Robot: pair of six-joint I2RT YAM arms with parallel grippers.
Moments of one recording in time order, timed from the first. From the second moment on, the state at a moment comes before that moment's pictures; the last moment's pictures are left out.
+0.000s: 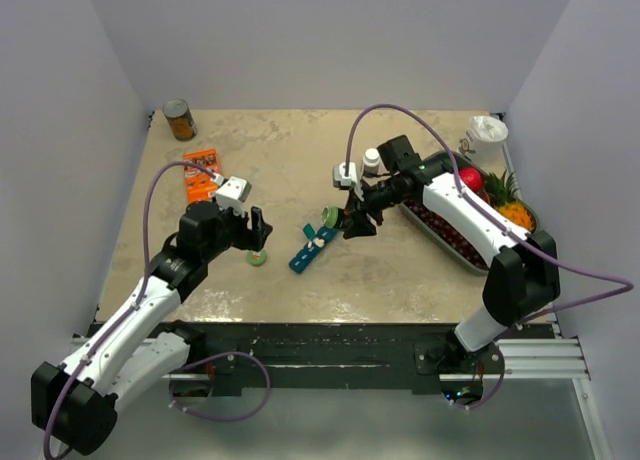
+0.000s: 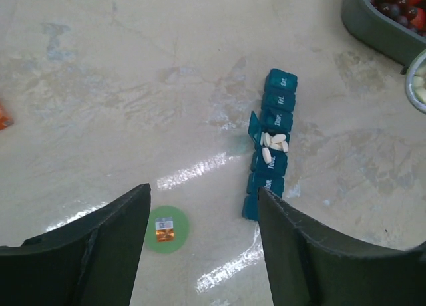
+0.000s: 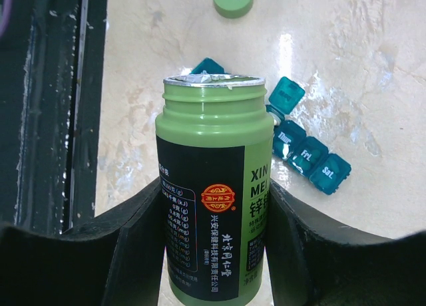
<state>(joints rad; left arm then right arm) -0.43 0.83 0.62 -0.20 0.07 -0.15 0.47 1.62 1.37 -0.85 -0.84 -0.84</state>
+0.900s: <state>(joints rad) -0.44 1.25 0.67 -0.20 0.29 -0.38 0.41 1.50 1.19 -0.66 -0.99 -0.79</state>
